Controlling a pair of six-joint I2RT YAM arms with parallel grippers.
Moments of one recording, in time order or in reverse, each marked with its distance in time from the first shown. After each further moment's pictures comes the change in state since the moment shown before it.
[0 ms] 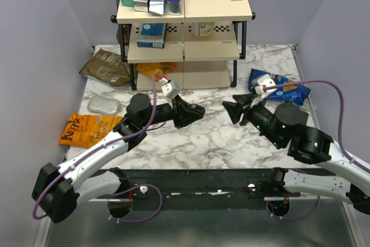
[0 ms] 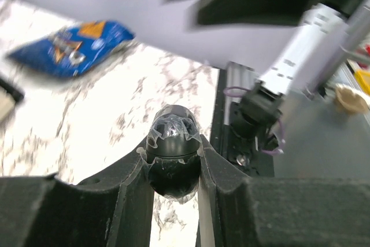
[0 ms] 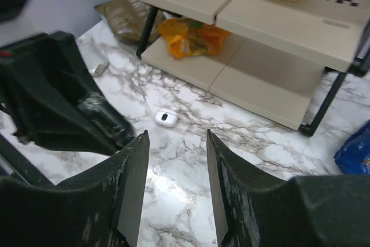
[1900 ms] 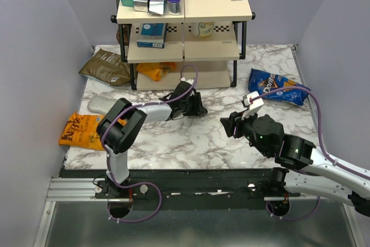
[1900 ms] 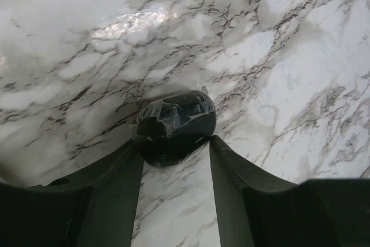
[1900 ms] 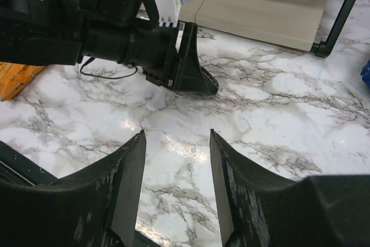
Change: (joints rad) left arm 0.030 0.858 0.368 -0.293 -0.483 -0.247; right arm -0.003 -0.095 -0.309 0.011 0.084 0.221
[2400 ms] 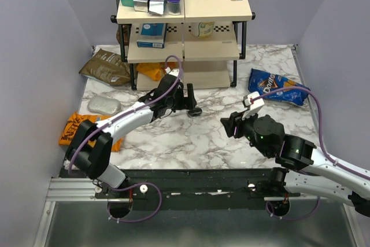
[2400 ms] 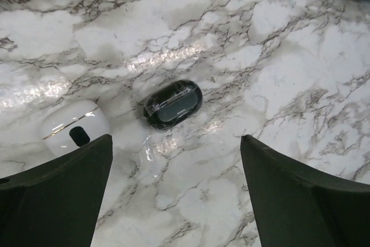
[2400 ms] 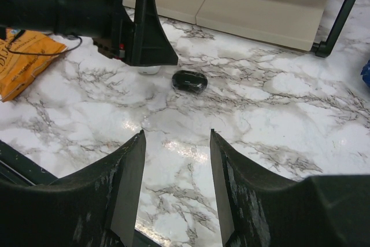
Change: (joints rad) left arm 0.035 -0.328 -0.050 -0.222 -0.127 0.094; right arm 0.000 -0.006 -0.002 0.000 0.000 0.003
